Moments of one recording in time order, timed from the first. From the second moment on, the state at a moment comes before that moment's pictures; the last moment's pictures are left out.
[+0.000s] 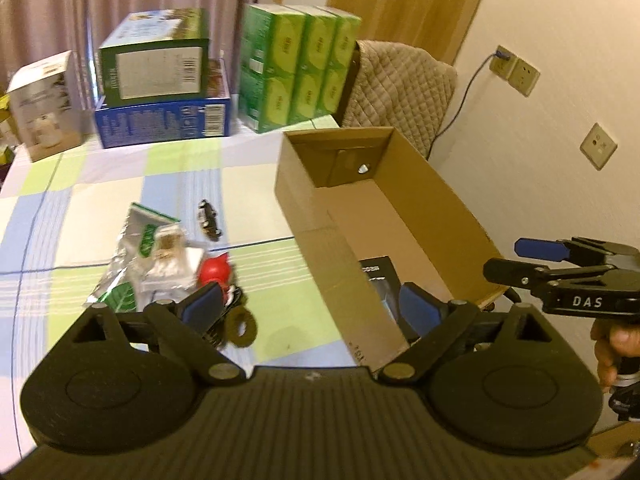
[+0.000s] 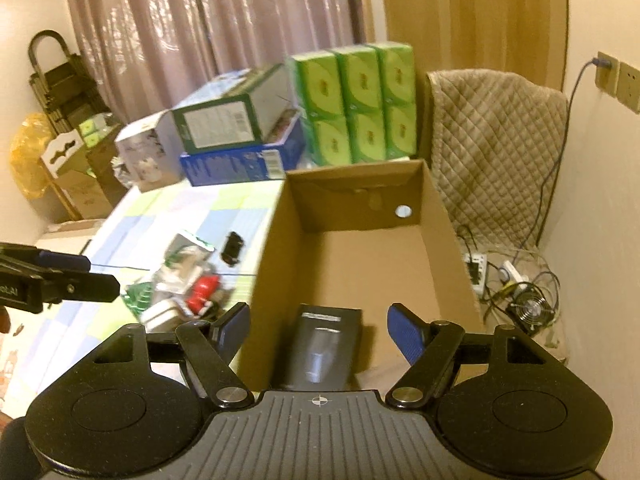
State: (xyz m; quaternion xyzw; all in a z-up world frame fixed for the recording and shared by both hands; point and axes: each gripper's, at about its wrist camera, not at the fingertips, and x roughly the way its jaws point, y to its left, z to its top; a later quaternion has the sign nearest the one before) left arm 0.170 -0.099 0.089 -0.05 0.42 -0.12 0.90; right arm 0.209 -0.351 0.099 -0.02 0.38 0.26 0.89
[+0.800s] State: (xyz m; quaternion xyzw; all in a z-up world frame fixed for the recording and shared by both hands) left arm 0.069 0.023 0.080 -0.06 0.38 0.00 0.92; right arm 0.123 -0.271 0.083 0.02 0.38 0.33 0.86
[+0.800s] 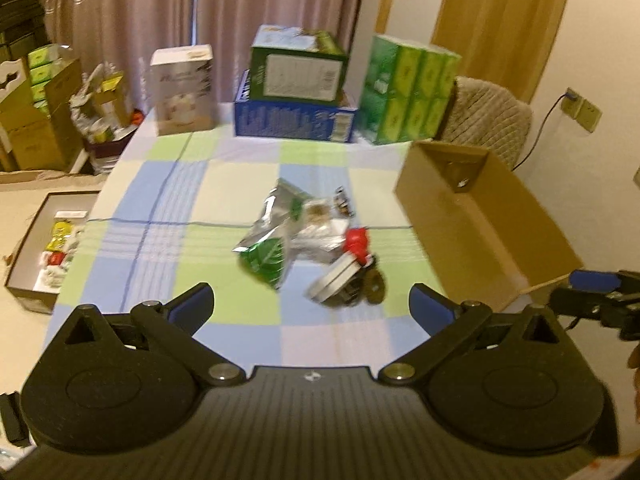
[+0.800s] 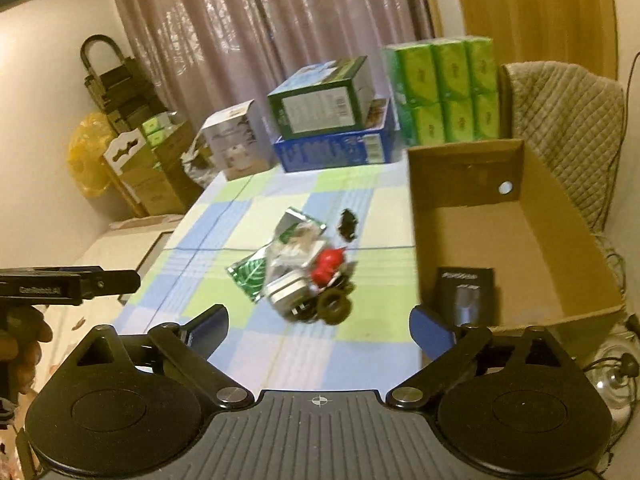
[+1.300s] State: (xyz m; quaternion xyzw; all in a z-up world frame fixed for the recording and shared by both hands) left arm 0.076 0.039 0.032 -0.06 0.42 -0.02 0.90; right arm 0.123 -0.244 0.032 0.01 0.41 0.33 0.85
